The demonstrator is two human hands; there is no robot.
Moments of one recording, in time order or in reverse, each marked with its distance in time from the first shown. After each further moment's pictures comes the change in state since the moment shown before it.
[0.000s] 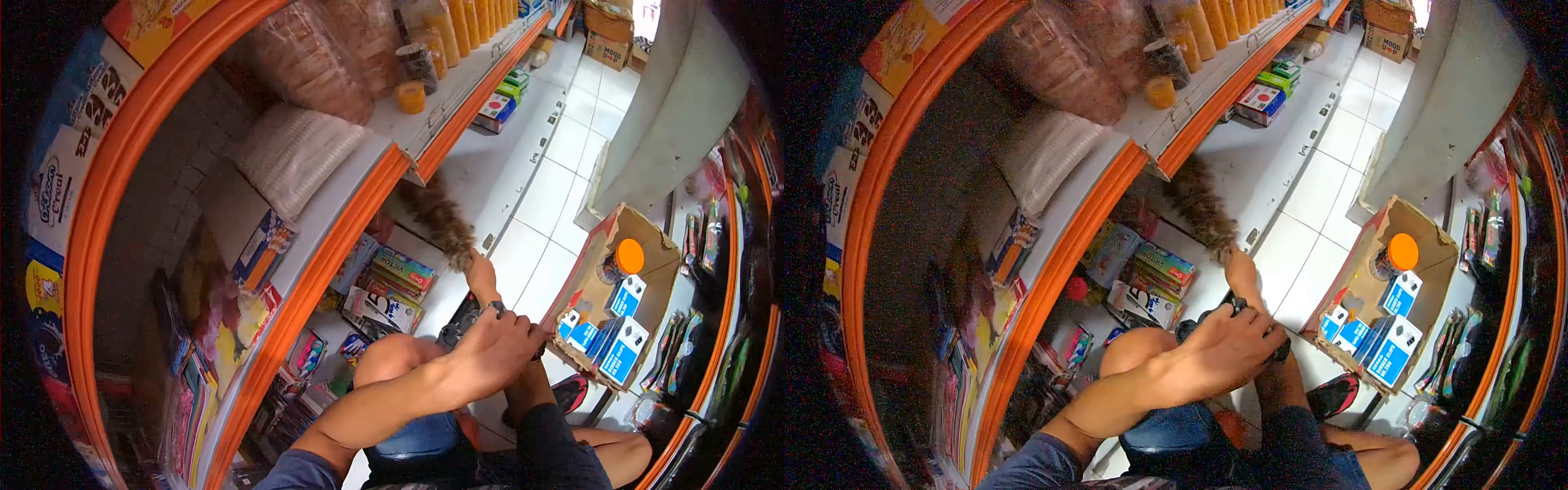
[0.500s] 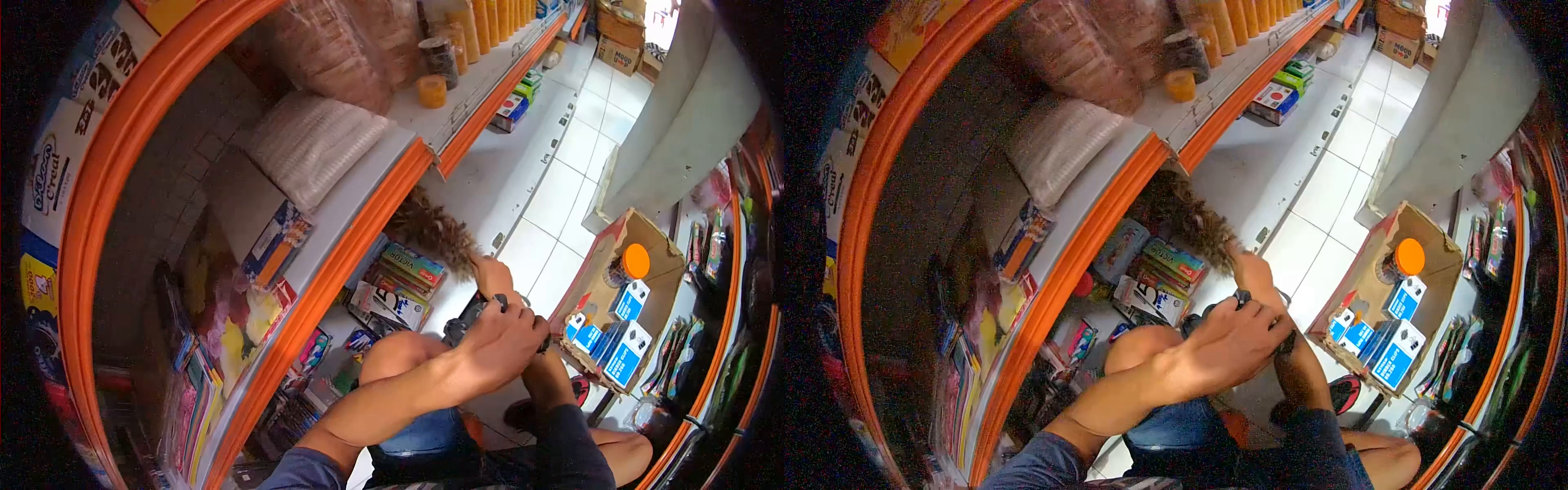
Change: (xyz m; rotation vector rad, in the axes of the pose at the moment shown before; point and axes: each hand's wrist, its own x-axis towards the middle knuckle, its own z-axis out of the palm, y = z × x) left_hand -0.009 -0.011 -0.007 0.007 0.026 -0.052; right_hand -0.011 -0.042 -0.049 -0.147 -0.234 -0.155
